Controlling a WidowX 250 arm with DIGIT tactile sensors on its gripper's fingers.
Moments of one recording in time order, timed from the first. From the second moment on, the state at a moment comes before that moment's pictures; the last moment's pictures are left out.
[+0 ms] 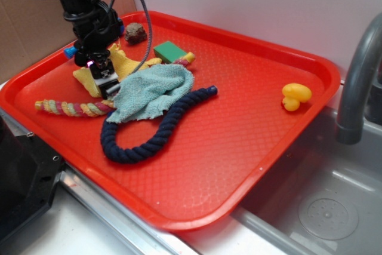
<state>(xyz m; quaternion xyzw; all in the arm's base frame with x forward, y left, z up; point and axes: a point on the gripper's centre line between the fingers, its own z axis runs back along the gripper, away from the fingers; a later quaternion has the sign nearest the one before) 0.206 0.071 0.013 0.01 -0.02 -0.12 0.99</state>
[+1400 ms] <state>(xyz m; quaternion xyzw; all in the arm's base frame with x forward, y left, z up) 0.208 0.020 0.173 0.08 -0.01 0.04 1.00</state>
